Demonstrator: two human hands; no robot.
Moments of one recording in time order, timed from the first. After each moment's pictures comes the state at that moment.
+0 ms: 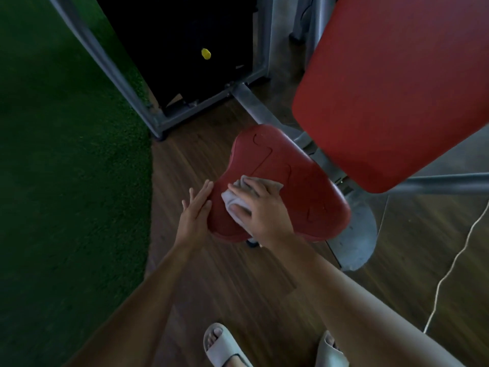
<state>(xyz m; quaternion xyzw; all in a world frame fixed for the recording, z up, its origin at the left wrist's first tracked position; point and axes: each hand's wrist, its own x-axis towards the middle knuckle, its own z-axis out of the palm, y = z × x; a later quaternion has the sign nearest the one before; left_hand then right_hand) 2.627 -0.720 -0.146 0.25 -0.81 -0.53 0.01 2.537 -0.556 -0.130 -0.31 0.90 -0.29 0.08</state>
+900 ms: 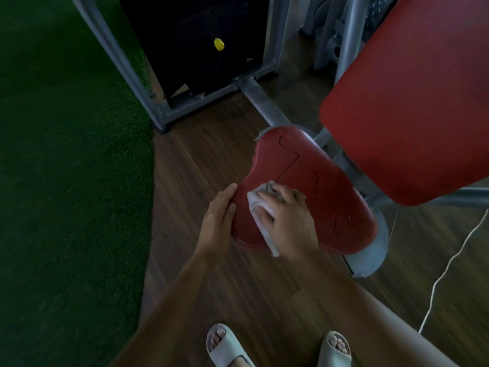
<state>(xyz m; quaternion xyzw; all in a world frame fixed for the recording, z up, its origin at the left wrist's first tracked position) 2.626 -0.735 -0.161 0.22 -0.79 -0.58 0.04 2.547 -0.578 -0.124 -0.25 0.94 -0.21 0.06</state>
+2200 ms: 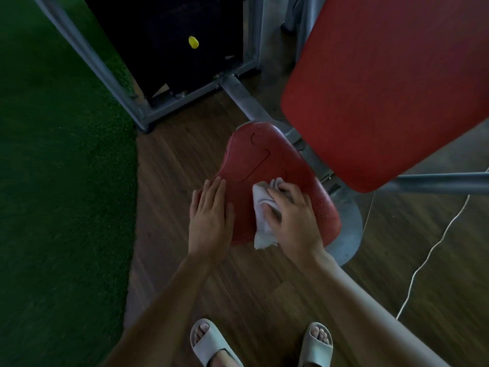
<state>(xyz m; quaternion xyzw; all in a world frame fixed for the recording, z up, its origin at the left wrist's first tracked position) 2.608 -0.655 -0.142 0.19 -0.96 -0.21 0.07 2.531 -0.480 -0.120 -0.22 0.93 -0.29 0.05</state>
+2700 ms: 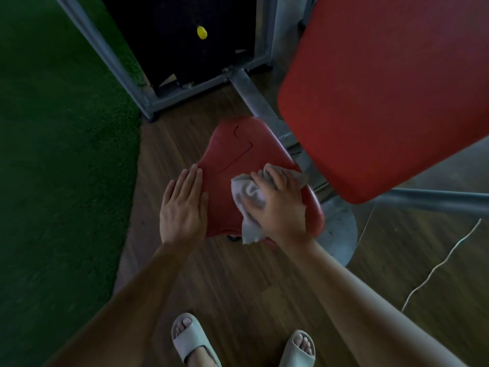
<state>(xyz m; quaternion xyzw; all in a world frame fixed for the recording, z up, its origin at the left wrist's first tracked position) 2.597 -0.662 -0.156 0.23 -0.96 -0.10 0.09 2.479 -0.482 -0.150 -0.29 0.93 -0.23 0.01</state>
